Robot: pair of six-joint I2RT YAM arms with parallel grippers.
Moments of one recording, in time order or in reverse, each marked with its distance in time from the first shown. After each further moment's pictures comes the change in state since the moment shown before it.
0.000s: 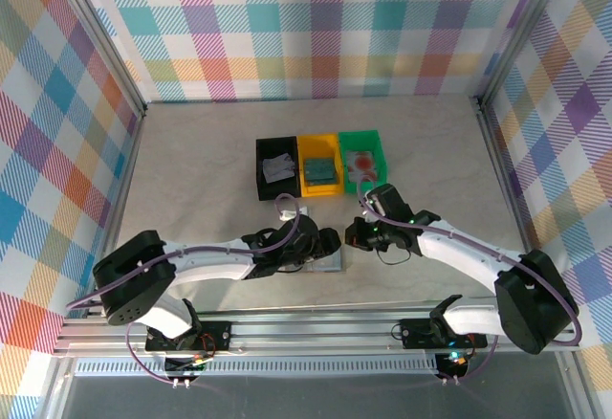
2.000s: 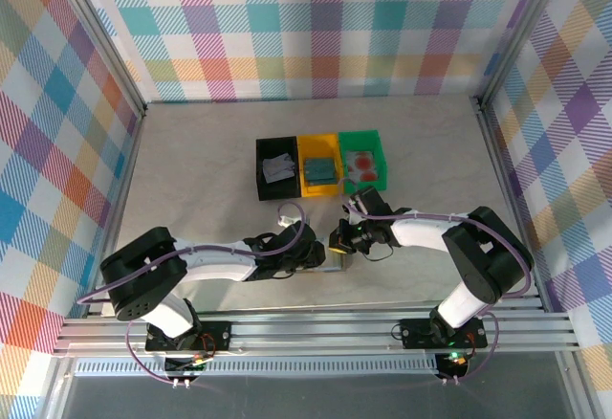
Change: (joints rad) left arm 0.024 0.078 -0.051 -0.035 0.001 0.162; right arm 0.011 0.329 0.024 0.253 -0.146 0.092
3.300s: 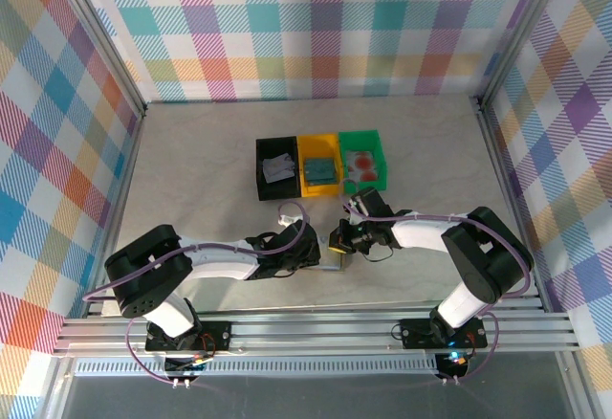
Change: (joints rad) left arm 0.010 0.022 0.005 0.030 -0.011 -0.009; right arm 0.000 0.001 -0.023 0.048 0.003 0.013
